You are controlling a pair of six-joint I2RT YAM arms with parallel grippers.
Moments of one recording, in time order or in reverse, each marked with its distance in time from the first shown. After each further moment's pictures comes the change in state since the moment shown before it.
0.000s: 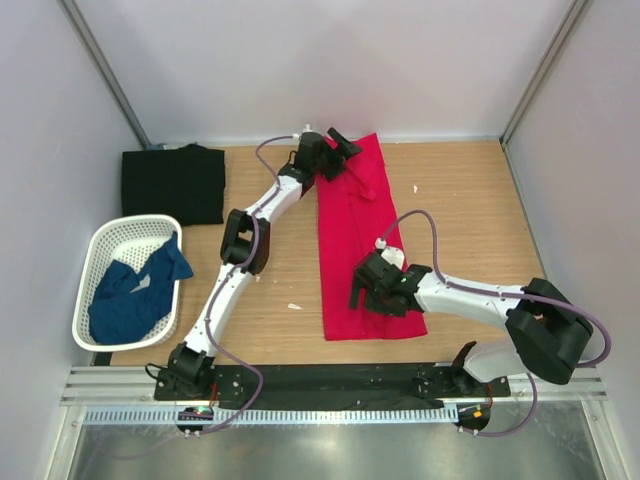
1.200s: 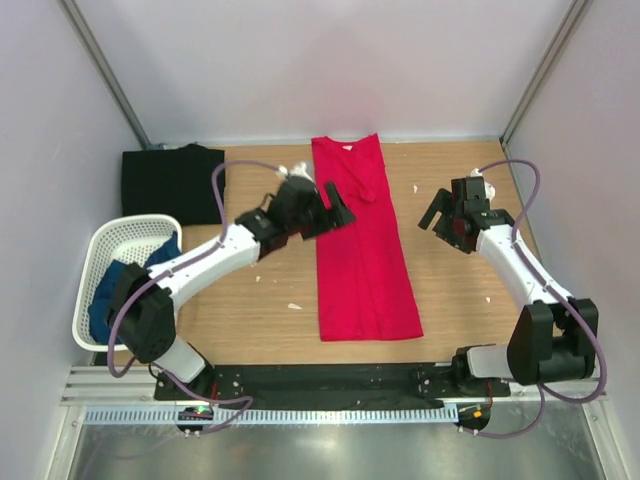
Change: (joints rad) left arm -0.224 -1.288 -1.257 -0.173 -0.187 0.273; right arm -0.755 -0.066 0.315 -0.129 -0.054 -0.362
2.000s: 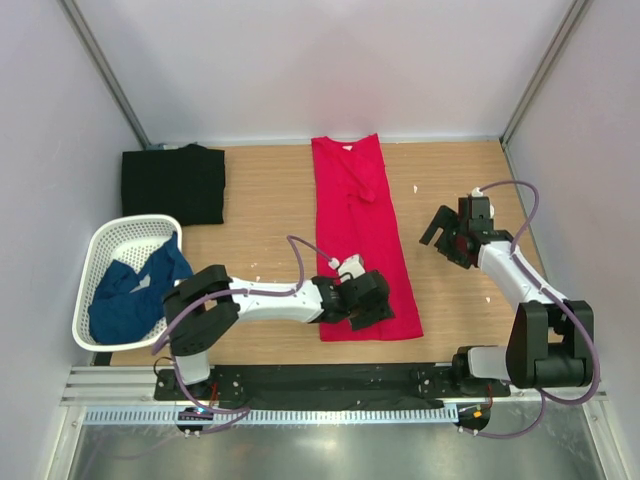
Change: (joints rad) left arm -0.556 0.219 -0.191 -0.040 -0.188 -0.589; right arm -0.095 0.008 -0.210 0.202 -0.149 -0.048
